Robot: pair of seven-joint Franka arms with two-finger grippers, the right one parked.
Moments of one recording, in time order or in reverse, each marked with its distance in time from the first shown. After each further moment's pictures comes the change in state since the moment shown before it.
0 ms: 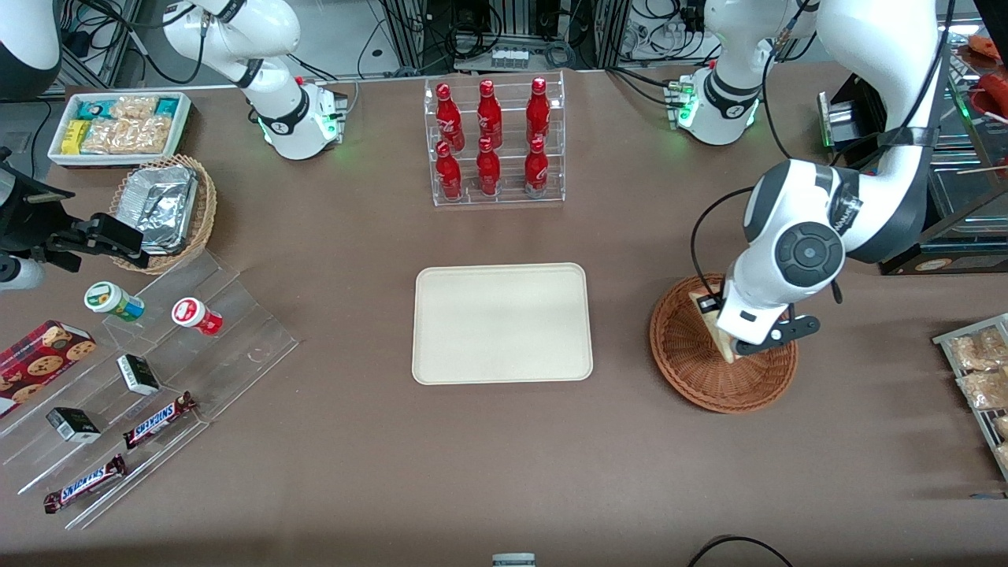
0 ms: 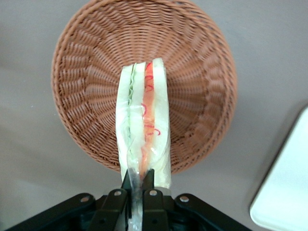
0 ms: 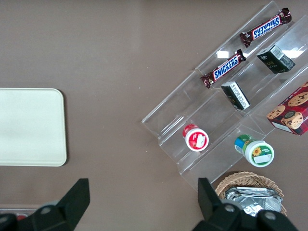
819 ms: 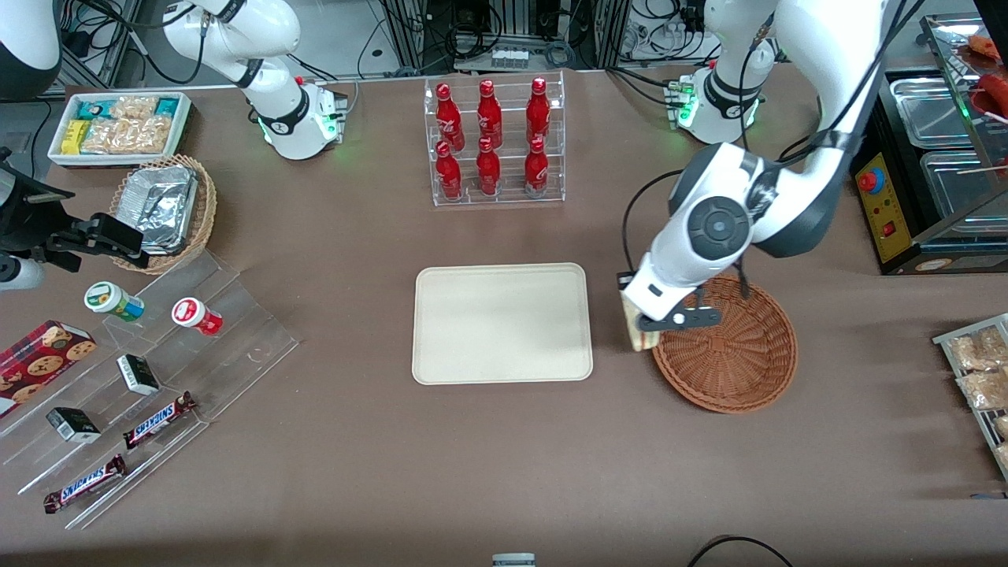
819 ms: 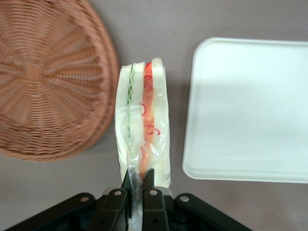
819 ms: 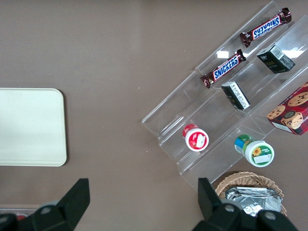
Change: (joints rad) arm -0.009 0.070 -0.203 0.030 -0.074 0.072 0.027
